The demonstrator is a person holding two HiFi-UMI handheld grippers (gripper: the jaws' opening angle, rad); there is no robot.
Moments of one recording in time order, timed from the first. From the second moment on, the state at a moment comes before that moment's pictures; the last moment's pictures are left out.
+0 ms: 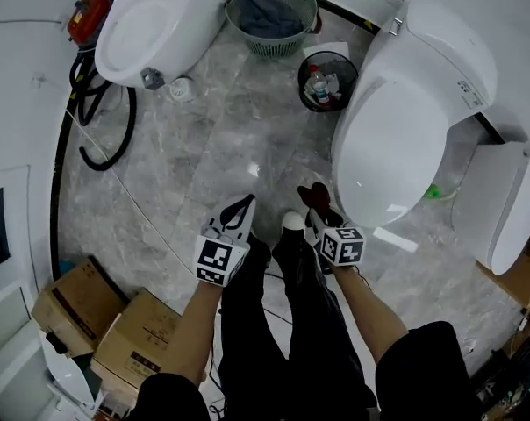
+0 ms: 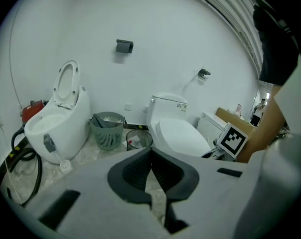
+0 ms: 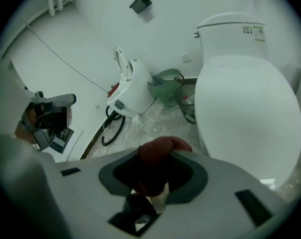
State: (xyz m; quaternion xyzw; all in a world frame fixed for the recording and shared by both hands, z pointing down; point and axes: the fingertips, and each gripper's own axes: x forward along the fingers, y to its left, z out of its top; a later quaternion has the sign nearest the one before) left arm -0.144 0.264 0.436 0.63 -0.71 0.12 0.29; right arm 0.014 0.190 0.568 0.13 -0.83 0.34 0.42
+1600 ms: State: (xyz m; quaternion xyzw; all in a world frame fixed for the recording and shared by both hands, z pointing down) left arm -0.338 -0.029 0.535 0.88 -0.33 0.22 0.25; right arm -0.148 -0.108 0.650 0.65 -0.54 0.52 0.10
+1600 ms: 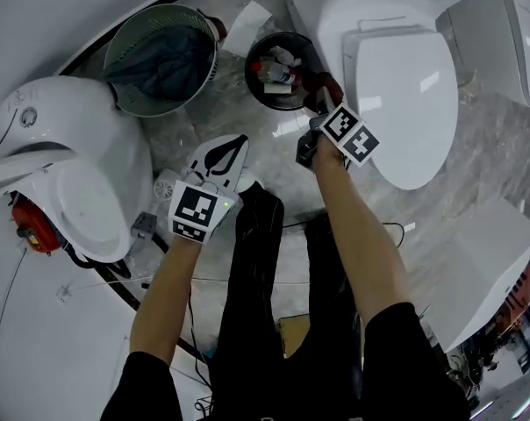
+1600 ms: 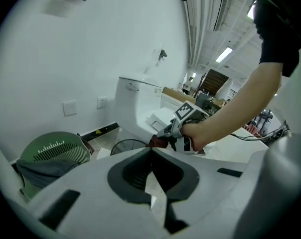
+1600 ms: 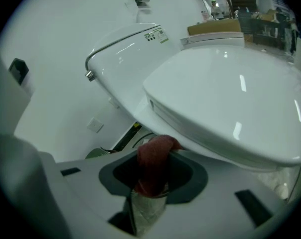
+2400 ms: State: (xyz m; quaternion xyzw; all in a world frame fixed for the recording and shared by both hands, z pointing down) left arm -0.256 -0.019 0.529 0.91 -0.27 0.23 0.22; right arm -0.087 -0.006 0.657 0.66 -0.51 0.55 0.08
